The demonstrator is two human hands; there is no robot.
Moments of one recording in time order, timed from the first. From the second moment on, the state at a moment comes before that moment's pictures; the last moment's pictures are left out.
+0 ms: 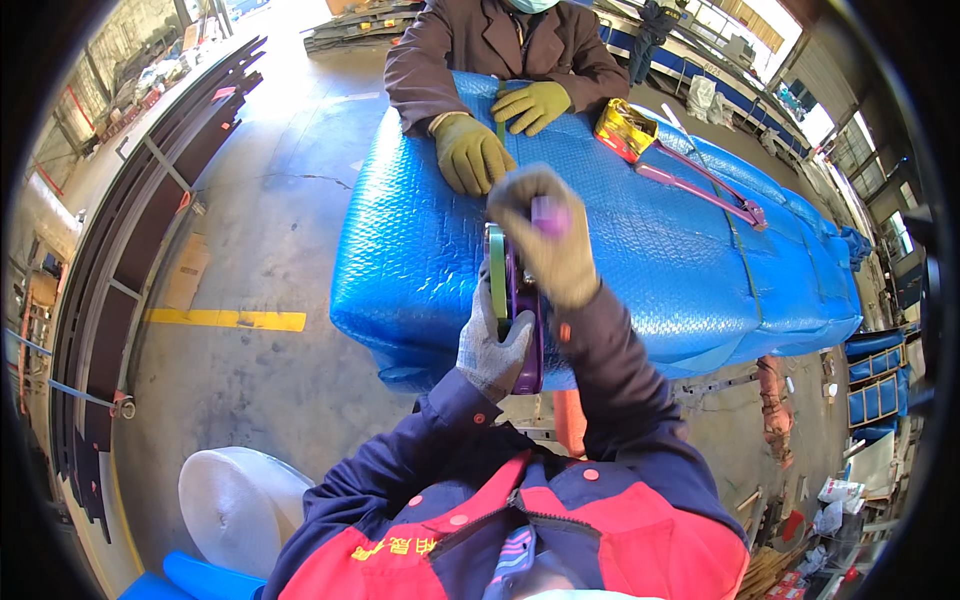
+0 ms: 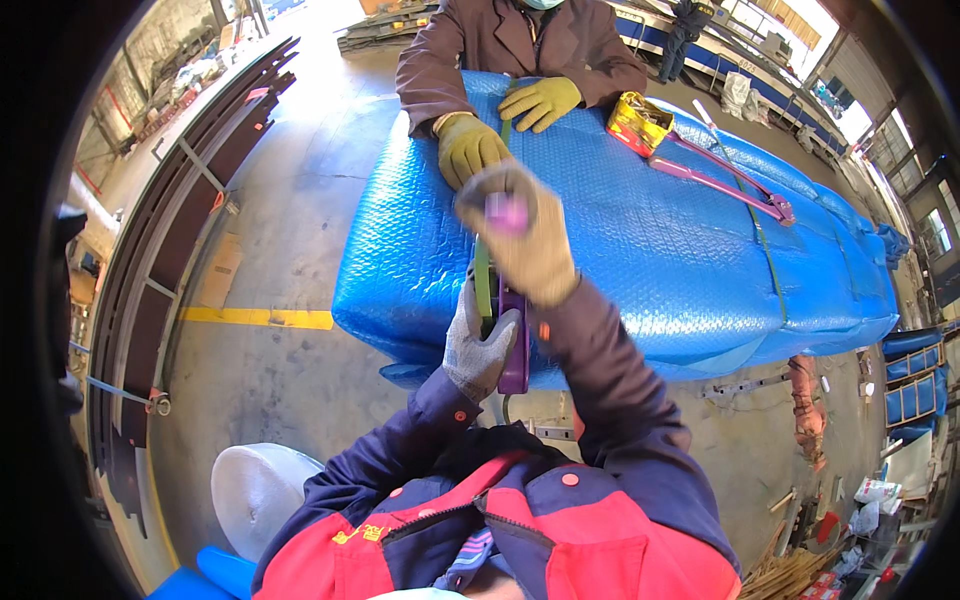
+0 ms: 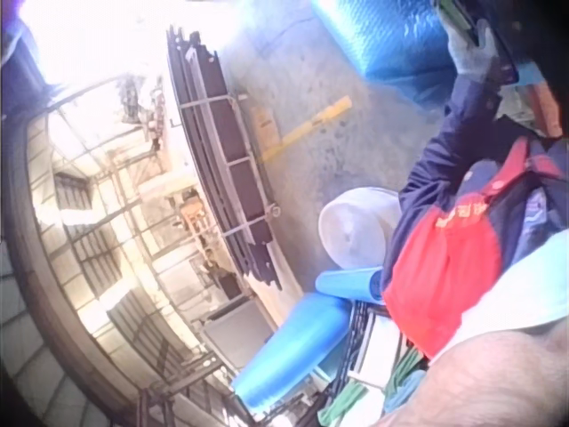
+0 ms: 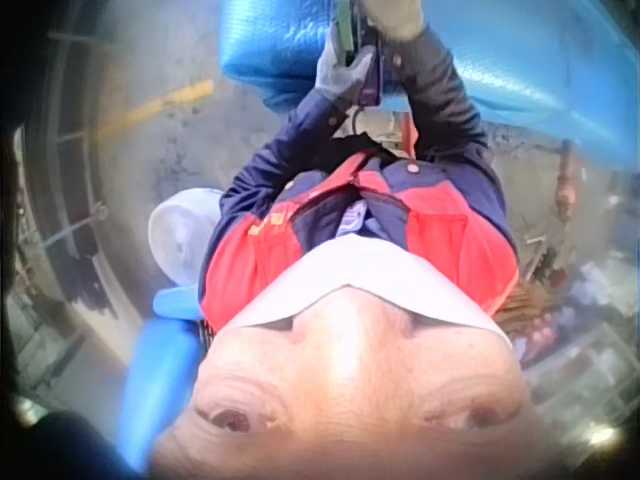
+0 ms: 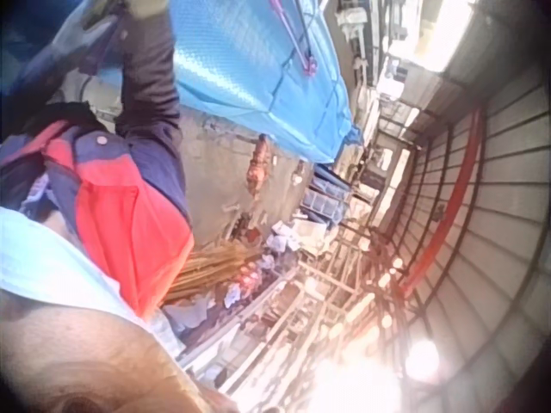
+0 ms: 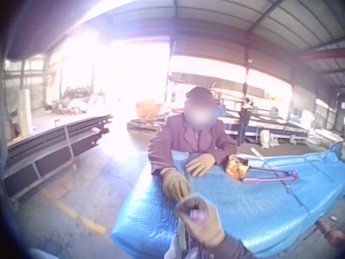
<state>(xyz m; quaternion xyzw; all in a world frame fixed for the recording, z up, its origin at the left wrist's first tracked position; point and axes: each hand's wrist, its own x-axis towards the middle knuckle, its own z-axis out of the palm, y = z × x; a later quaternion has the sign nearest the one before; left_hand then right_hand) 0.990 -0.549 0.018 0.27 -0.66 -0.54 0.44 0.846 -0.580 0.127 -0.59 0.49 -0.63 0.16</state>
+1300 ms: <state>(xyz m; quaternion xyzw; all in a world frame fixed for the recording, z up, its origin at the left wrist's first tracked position) 0.988 -0.562 0.032 0.25 -0.70 -0.52 0.41 0.821 -0.609 0.141 -0.55 0.59 -0.58 0.09</state>
